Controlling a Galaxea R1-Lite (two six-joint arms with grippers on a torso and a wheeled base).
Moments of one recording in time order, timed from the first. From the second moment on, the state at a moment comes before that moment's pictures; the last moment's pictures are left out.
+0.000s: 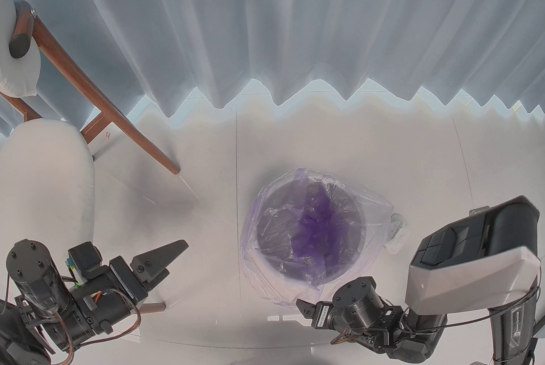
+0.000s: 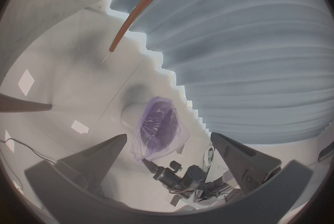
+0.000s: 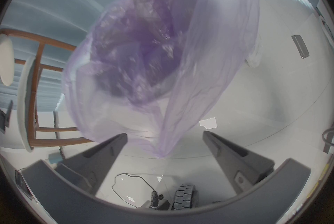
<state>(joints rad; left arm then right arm) -0.61 1.43 -0.02 -1.22 0.01 -1.04 0.87 2.35 -0.48 -1.12 -0.30 0.82</state>
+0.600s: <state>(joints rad) -0.60 1.84 -0.13 -1.36 -0.07 -0.76 0.84 2.13 -0.27 -1.29 -0.20 1.03</state>
